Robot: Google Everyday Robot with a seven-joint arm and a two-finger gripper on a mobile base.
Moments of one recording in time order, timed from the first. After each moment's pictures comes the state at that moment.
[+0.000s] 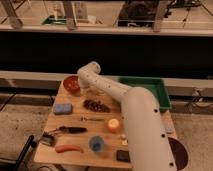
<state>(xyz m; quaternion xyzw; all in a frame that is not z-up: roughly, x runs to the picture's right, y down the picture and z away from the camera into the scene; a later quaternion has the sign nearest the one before) -0.164 -0.023 0.981 -0.13 -0.19 -0.13 0.96</state>
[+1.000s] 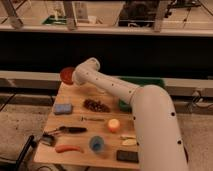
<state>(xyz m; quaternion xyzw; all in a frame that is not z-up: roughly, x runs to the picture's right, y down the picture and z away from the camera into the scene) -0.197 -0.058 0.910 -0.06 -0.25 -0.15 0.95</state>
